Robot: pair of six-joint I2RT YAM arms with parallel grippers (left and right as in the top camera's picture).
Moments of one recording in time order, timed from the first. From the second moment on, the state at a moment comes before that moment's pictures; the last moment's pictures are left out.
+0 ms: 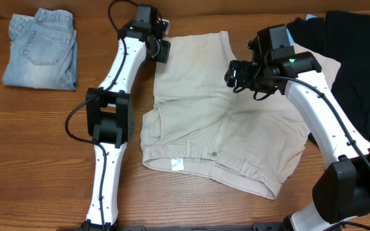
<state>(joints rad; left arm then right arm) -0.20 2.66 2.41 -0.86 0.13 0.05 0.23 1.75 1.52 -0.88 -0.21 0.36</state>
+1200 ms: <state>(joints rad) 0.18 2.64 2.44 -1.12 -0.32 -0.03 0.23 1.75 1.51 -0.90 -0.20 0.36</state>
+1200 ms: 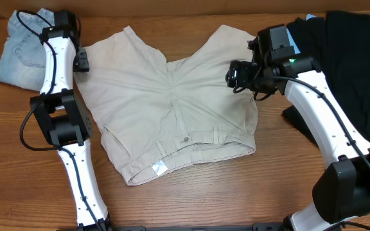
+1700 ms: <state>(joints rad) 0.00 2.25 2.44 -1.10 0.01 0.04 0.23 1.75 1.16 -0.99 -0.20 0.45</state>
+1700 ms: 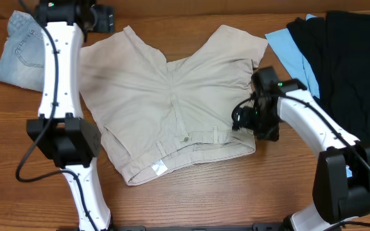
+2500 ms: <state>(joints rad) -0.26 2.27 2.45 -0.95 0.05 0.12 -0.09 1.54 1.05 -1.23 -0.18 0.45</state>
